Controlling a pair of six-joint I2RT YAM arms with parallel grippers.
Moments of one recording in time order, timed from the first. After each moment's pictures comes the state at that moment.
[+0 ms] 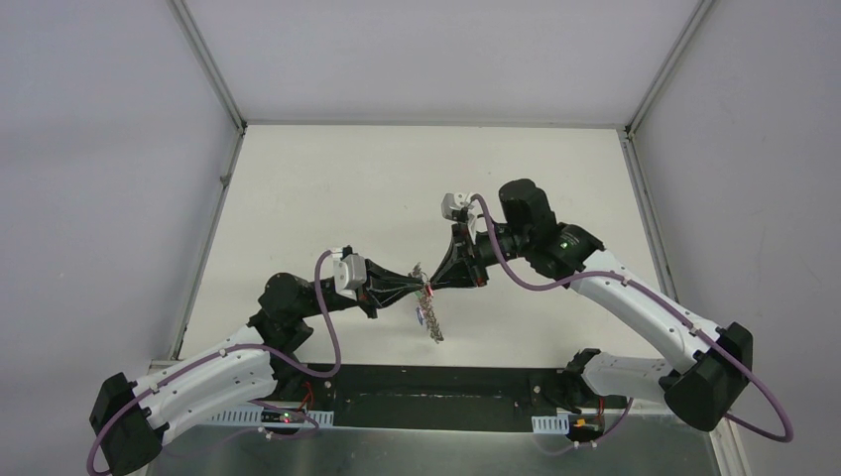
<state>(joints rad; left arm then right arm) -0.85 0.64 0.33 0.68 0.52 -0.10 0.75 1.17 1.05 -0.40 -0.97 -0.06</state>
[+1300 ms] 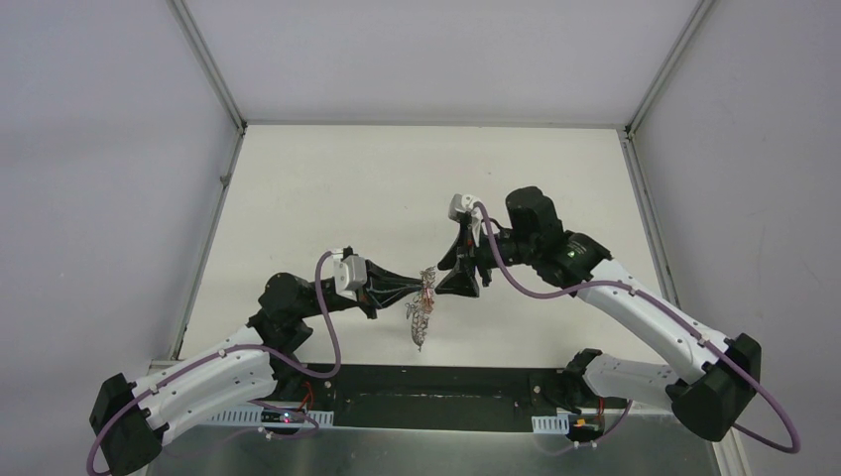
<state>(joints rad) -0.85 0.64 0.33 0.67 0.52 -0.09 0.75 1.14 1.00 -0.39 -0.81 -0.06</state>
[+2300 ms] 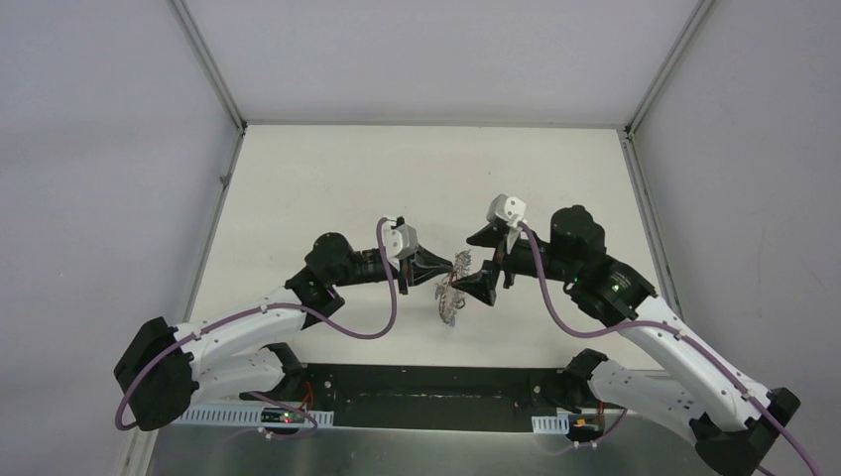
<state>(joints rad) -0.85 1.03 0.56 0.65 0.56 -0.04 0.75 0.88 0.92 -0.37 -0.54 -0.08</state>
